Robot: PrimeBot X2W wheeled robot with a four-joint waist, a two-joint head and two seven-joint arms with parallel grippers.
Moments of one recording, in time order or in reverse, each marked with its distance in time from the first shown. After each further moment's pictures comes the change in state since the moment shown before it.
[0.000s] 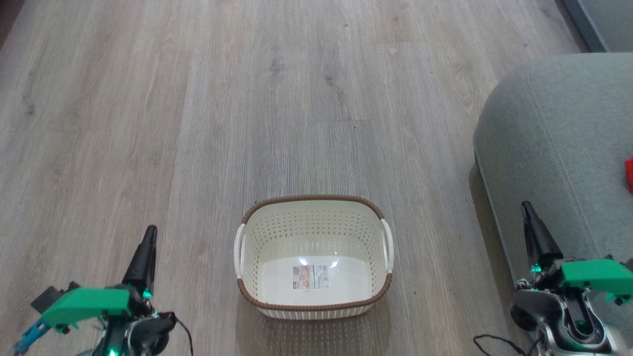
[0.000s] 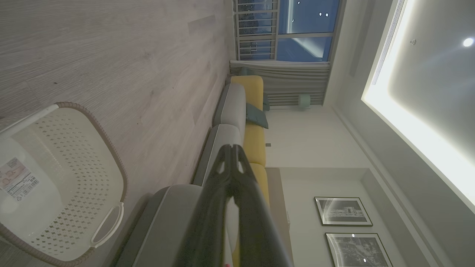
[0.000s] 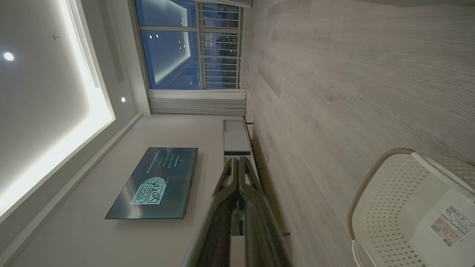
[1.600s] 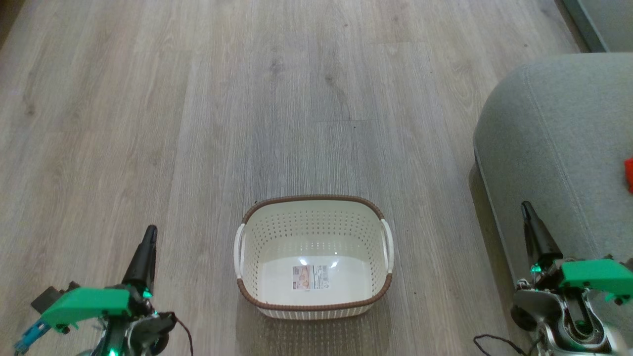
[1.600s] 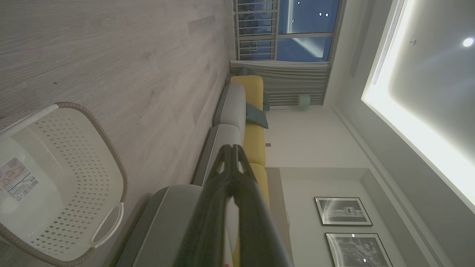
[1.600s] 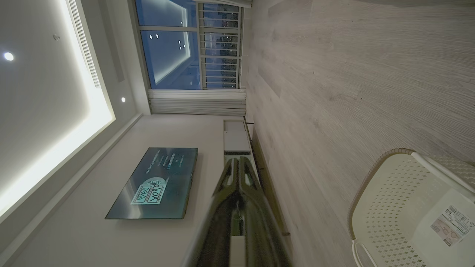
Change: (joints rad) left arm 0.000 0.000 0.000 0.000 0.000 0.000 0.000; right arm 0.000 0.000 0.000 0.000 0.000 0.000 0.000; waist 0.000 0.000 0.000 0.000
